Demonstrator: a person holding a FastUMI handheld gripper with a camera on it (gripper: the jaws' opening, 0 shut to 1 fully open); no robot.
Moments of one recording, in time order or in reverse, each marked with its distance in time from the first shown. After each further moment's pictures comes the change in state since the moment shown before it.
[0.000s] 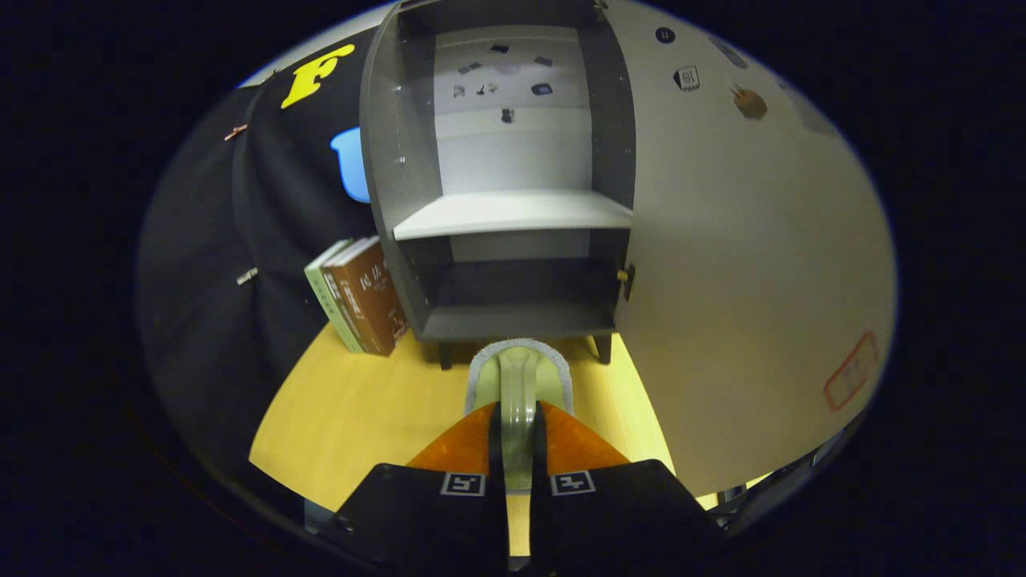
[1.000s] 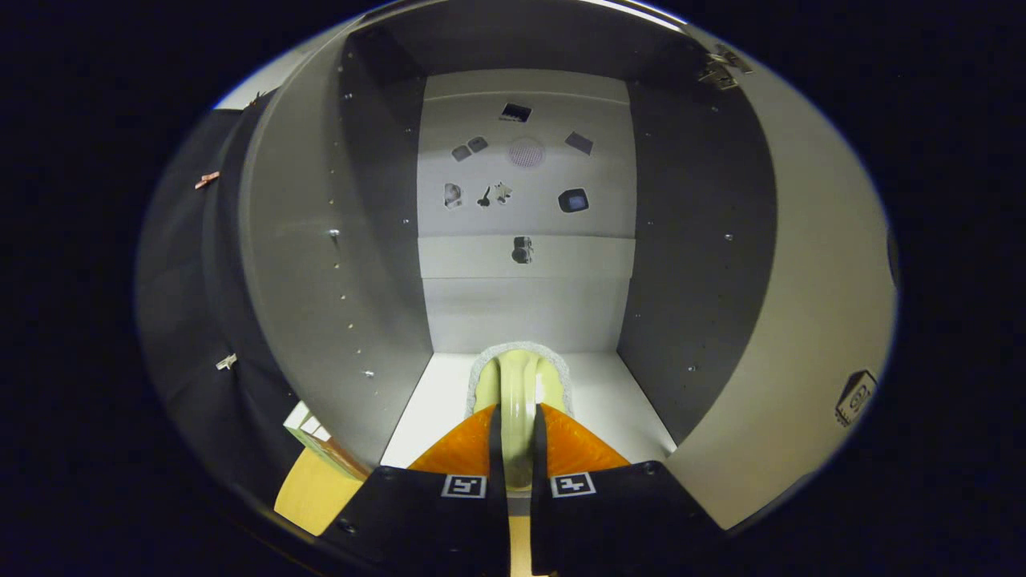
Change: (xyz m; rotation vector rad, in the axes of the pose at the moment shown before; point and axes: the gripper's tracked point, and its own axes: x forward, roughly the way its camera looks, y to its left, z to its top) arm 0.132 0.034 0.264 -0.070 -0.211 -0.036
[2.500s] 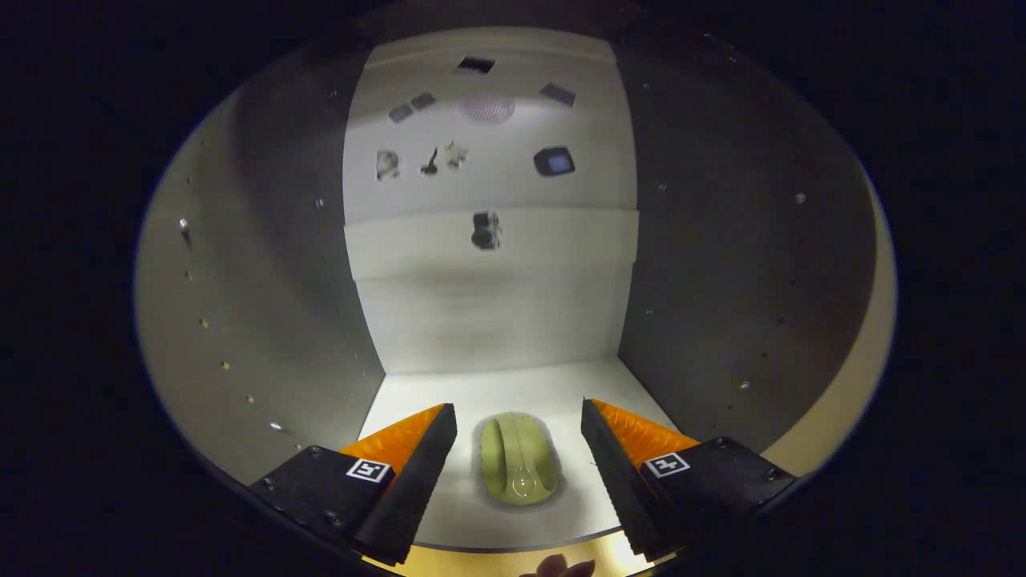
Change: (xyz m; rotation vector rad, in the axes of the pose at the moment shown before) arm 0.082 -0.018 0.016 0.093 -0.042 -0.102
